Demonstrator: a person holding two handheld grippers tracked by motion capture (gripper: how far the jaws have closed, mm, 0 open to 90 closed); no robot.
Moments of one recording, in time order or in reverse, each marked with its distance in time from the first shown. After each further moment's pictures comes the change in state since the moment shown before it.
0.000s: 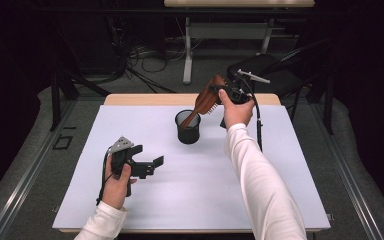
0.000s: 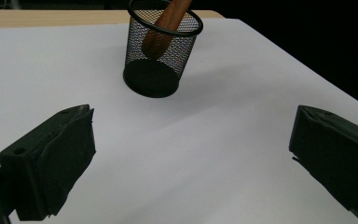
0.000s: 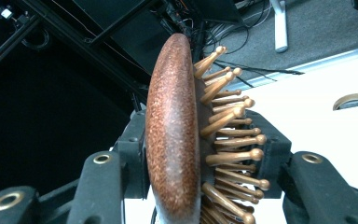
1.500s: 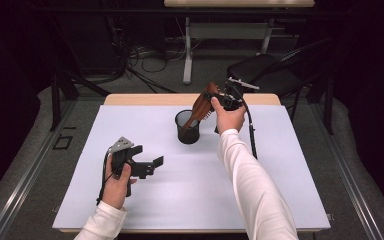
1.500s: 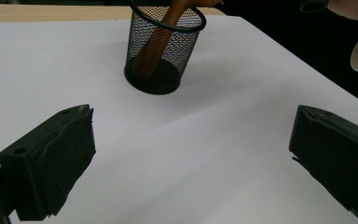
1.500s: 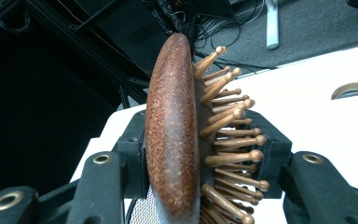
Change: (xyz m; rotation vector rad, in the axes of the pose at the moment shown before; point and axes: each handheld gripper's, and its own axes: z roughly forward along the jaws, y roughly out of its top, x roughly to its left) left arm 0.003 -0.002 0.002 0.009 0.001 -0.007; right arm -0.006 -0.024 0.025 0.015 -0.039 -0.060
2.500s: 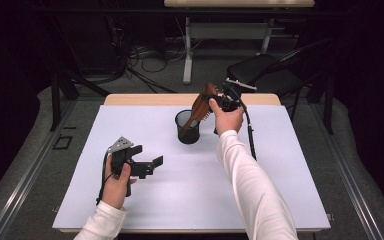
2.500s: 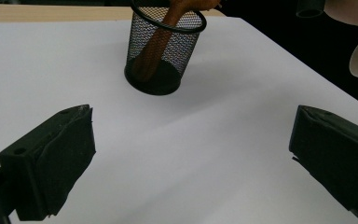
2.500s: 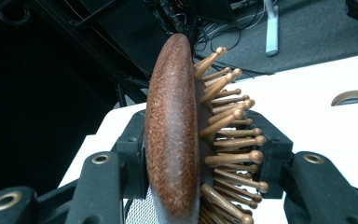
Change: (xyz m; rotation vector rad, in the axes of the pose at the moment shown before) left arm 0.001 0.000 0.000 -0.005 -0.003 -0.007; right arm 0.004 -0.004 0.001 -0.011 -0.004 -0.055
